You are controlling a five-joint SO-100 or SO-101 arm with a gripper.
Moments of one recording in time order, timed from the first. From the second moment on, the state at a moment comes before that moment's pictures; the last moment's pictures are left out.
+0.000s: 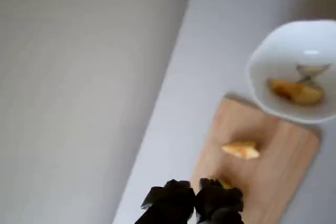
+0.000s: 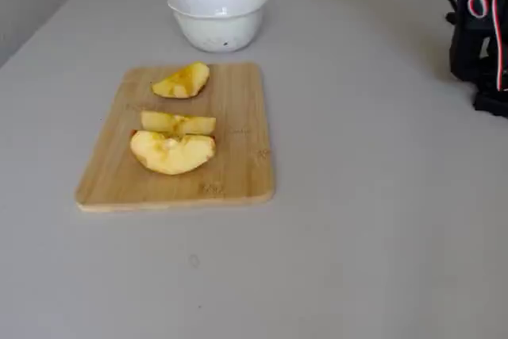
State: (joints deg) arm -4.0 87.5 19.0 102.1 -24.3
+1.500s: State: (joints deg) arm 0.7 188.1 164.1 74.3 -3.7
